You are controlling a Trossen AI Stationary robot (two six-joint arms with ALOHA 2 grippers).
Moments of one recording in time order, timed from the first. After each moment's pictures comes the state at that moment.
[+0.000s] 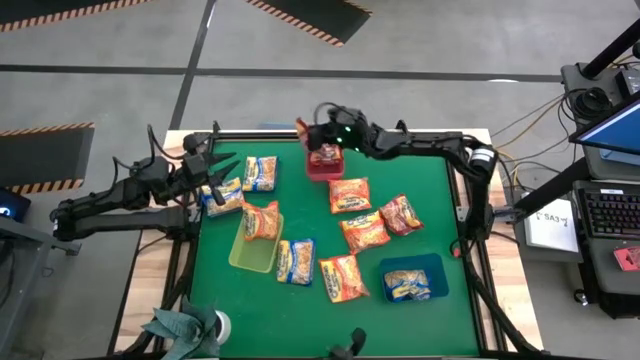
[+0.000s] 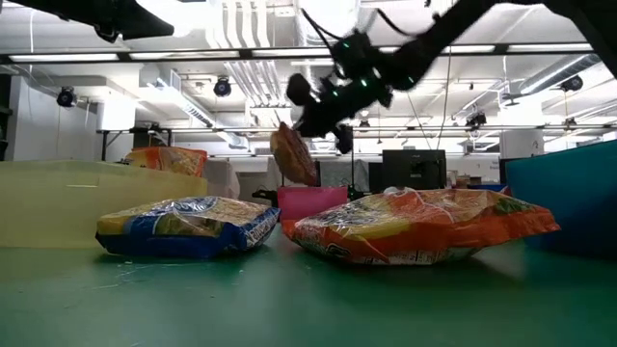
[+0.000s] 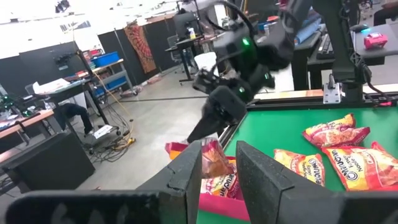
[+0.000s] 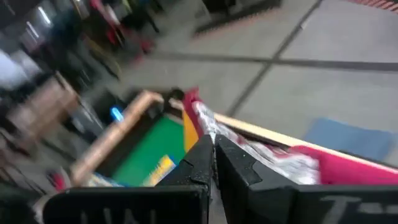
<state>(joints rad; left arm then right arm) 0.19 0.39 0.60 -0.24 -0.35 0.26 -0.47 1.92 1.32 0.36 0.08 0.59</state>
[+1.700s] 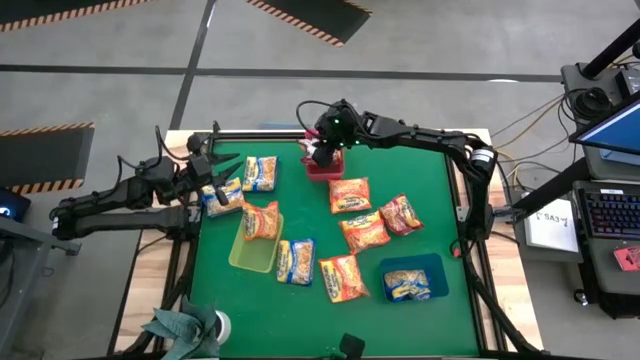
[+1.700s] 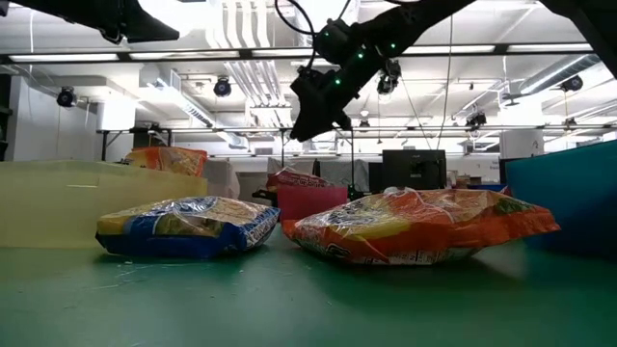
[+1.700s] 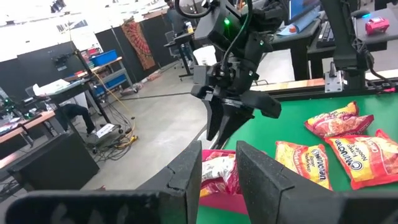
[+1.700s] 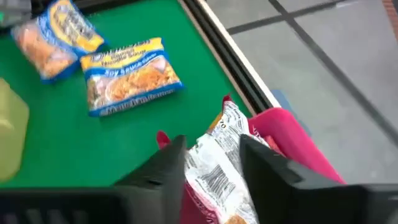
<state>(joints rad) 0.19 0.43 0.59 -0.23 -0.35 0.30 -0.46 1.93 1.62 -0.35 -0.05 -0.05</state>
